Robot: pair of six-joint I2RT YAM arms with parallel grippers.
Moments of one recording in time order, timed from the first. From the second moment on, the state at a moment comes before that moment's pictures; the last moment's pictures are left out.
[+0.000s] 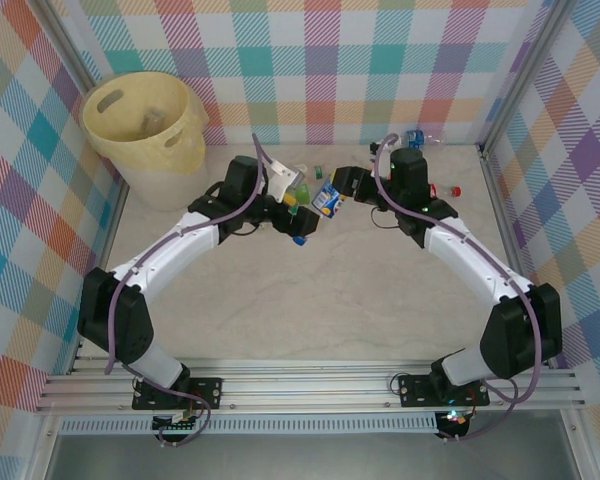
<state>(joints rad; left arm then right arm) -0.52 1.58 1.33 -0.38 0.51 -0.03 0.41 1.45 1.20 -0.12 -0.38 0.62</state>
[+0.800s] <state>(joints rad) -0.53 1.66 1.37 -0.31 0.59 -0.05 0.46 1.53 1.33 -0.21 -0.38 0.73</state>
